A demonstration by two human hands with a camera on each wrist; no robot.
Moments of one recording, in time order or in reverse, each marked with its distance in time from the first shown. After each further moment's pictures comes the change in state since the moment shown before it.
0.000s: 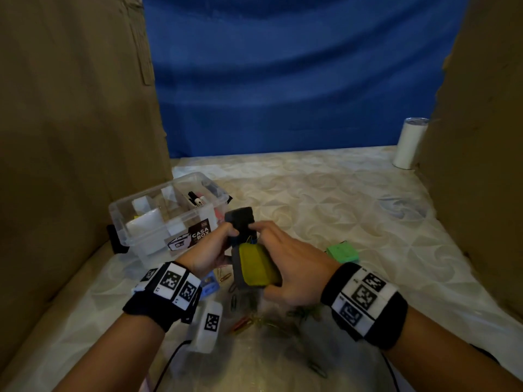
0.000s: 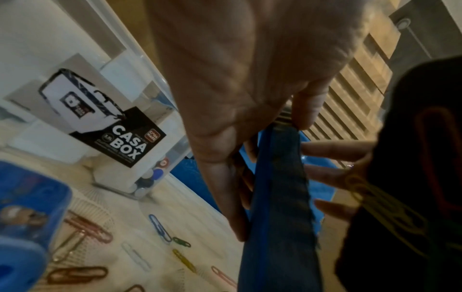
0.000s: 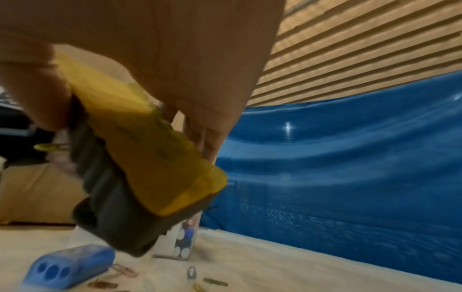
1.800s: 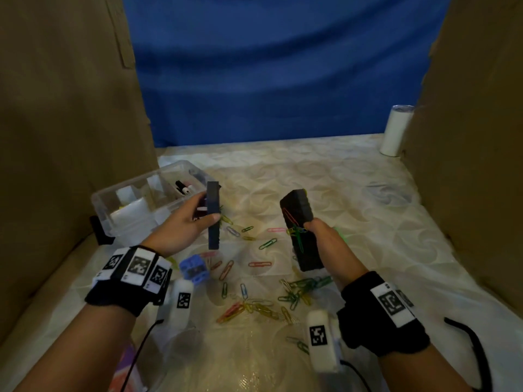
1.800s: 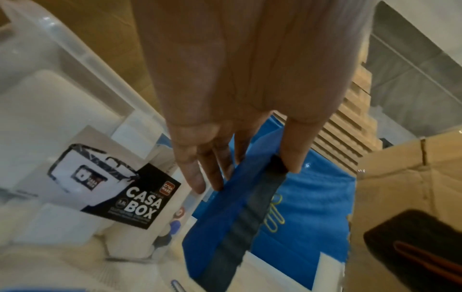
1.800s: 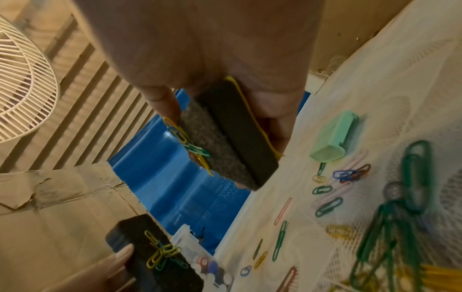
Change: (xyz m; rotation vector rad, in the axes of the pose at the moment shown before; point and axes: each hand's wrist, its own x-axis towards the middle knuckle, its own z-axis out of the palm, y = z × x) left_hand 0.001 0.014 -0.032 0.490 0.099 0.301; right_hand -0.027 0.034 0.015 1.016 0.491 0.746
